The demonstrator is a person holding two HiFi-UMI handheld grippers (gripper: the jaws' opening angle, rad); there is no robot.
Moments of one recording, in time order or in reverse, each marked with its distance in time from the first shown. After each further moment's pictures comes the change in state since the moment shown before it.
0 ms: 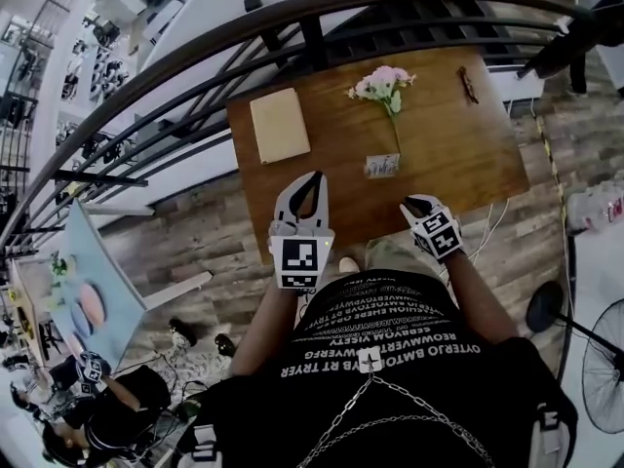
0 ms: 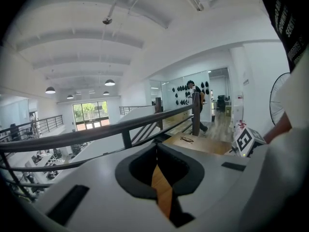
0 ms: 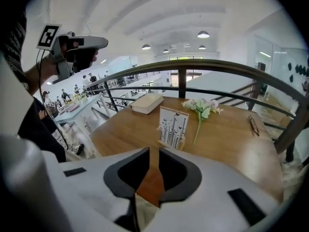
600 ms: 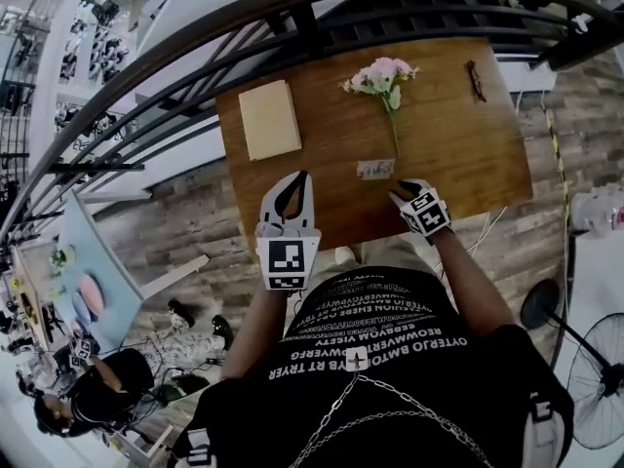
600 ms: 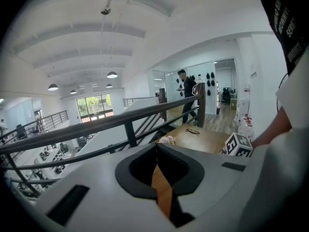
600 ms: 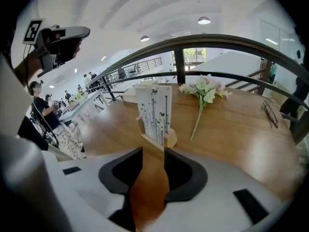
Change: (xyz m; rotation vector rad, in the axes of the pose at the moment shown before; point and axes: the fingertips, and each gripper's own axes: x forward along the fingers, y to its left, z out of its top) left arm 0.042 0.014 -0.017 -0.005 0.111 0.051; right arm 0.078 -0.056 -0.016 0.016 0.082 0.076
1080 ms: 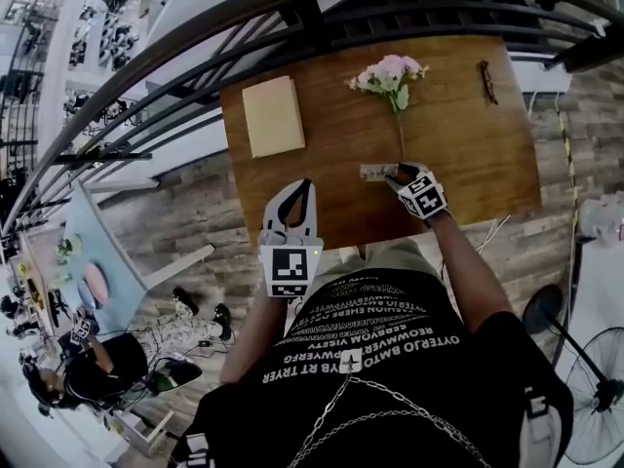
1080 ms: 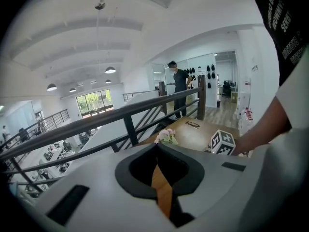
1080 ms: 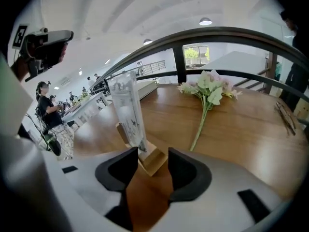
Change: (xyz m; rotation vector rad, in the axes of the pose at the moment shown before) left arm 0.006 -0.009 -0.016 0.028 0.082 0.015; right arm 0.050 -0.029 0.020 -0.020 -0.038 0.056
